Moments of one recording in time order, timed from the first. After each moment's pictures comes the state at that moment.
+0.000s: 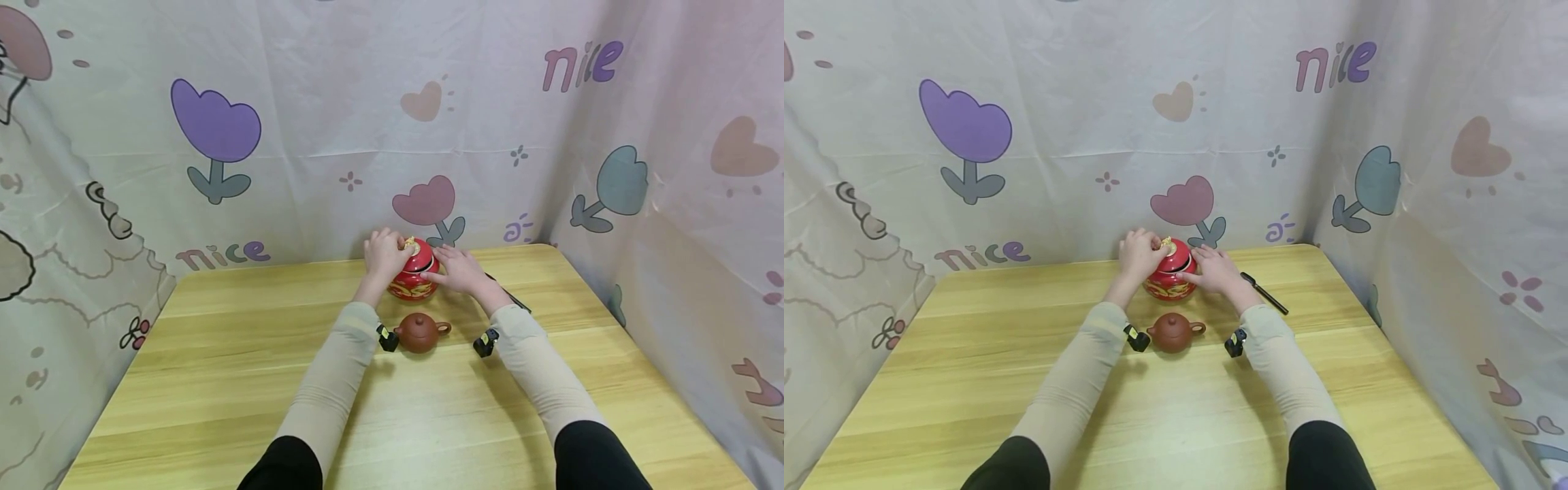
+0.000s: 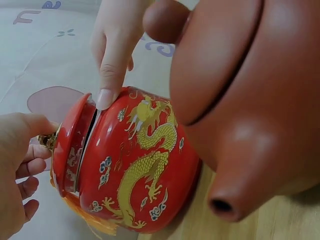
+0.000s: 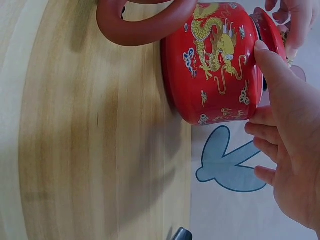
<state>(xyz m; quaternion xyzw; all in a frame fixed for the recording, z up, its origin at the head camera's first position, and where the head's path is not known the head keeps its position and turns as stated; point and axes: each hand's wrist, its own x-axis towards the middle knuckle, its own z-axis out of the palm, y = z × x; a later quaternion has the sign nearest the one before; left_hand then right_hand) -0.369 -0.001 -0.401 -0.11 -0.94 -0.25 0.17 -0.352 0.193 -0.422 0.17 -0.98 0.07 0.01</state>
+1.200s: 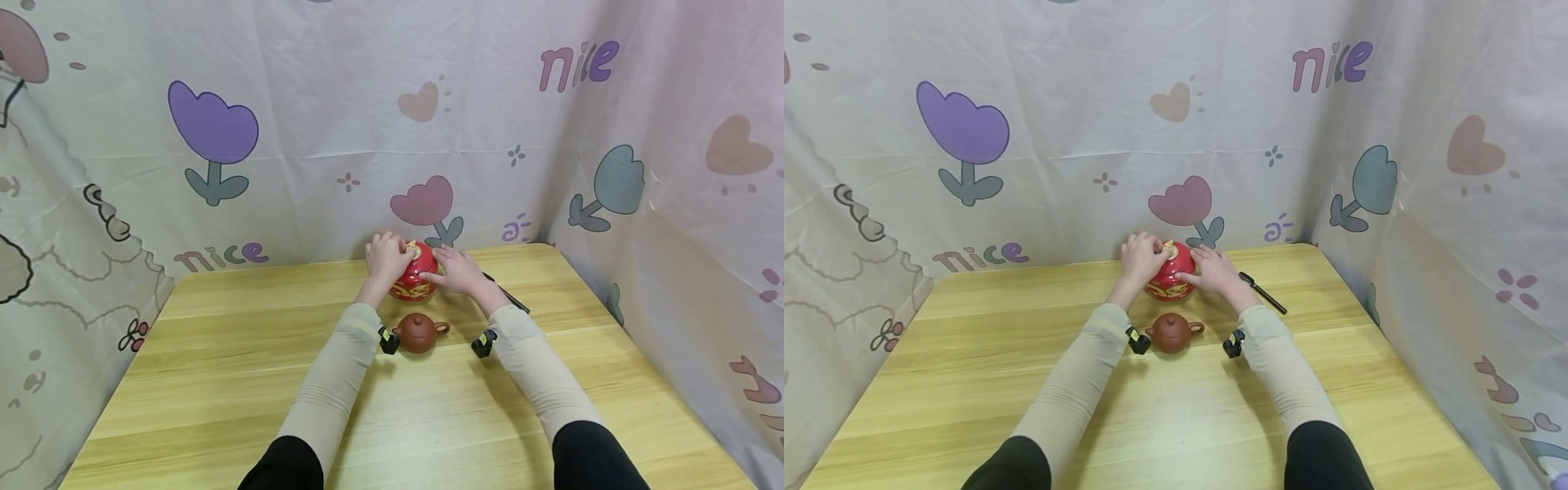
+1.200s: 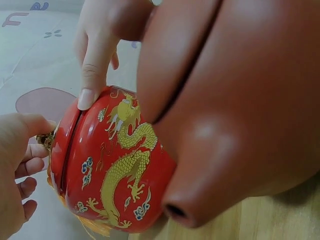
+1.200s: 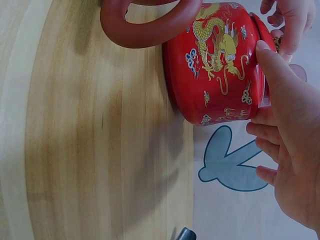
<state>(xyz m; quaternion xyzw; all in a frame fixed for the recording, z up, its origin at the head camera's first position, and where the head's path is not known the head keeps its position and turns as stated) -0.368 0.007 -0.409 -0.11 -0.95 -0.25 0.18 -0.354 0.194 -0.427 0.17 -0.98 0.09 0.03</state>
